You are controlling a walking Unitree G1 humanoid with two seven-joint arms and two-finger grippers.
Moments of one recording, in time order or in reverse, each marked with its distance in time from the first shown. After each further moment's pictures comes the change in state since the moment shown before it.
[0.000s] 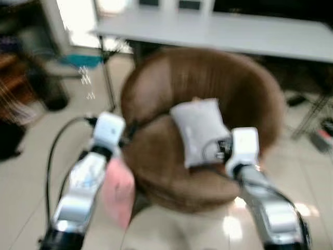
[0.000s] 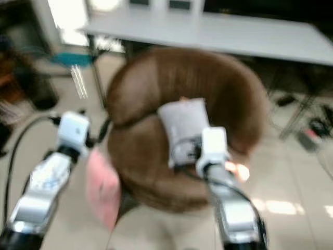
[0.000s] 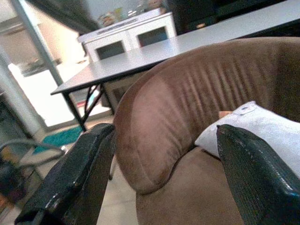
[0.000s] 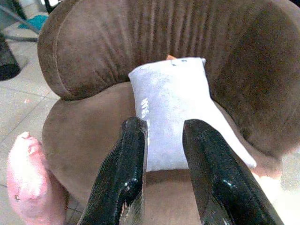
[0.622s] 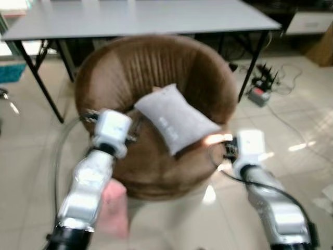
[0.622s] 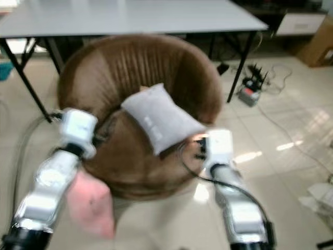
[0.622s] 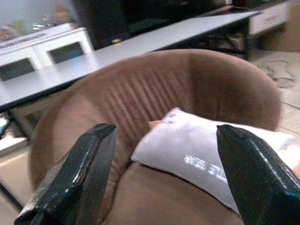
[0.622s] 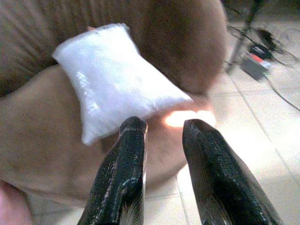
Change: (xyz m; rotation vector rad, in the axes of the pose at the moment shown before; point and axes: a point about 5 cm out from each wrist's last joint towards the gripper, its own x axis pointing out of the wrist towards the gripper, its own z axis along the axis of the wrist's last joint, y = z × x) left arm 0.005 -0.016 0.002 -0.020 0.004 -0.040; right arm -0.002 -0.017 -0.005 -0.015 0.032 -0.045
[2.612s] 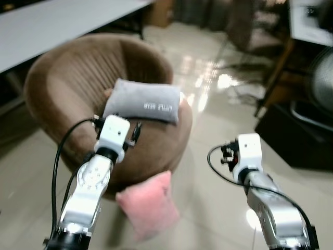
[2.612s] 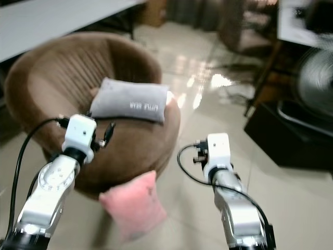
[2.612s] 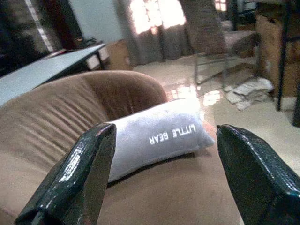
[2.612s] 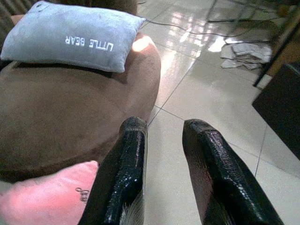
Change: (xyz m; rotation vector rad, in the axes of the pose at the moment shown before) left arm -0.005 0.005 -0.006 0.021 0.024 0.013; right arm -0.001 0.006 -0.008 -0.005 0.029 0.048
